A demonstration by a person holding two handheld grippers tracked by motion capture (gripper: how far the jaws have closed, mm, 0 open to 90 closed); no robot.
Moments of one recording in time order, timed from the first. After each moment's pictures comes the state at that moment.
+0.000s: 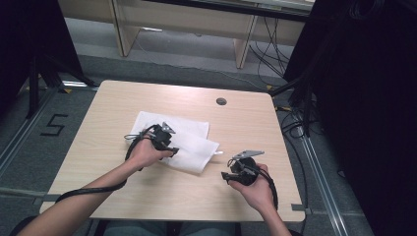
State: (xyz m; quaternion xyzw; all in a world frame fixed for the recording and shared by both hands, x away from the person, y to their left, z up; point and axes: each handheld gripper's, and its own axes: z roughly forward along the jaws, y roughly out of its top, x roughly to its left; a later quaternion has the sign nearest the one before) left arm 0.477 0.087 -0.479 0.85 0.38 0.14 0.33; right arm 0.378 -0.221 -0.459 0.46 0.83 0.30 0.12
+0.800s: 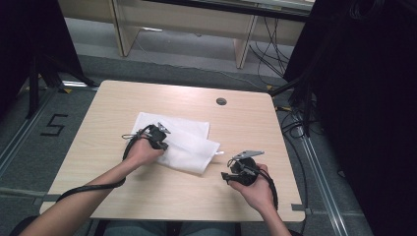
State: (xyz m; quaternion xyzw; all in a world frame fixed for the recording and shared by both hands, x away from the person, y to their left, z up) left arm 0.483 0.094 -0.497 0.87 0.39 0.15 0.27; right arm 0.377 -0.220 -0.459 0.46 0.83 0.30 0.11
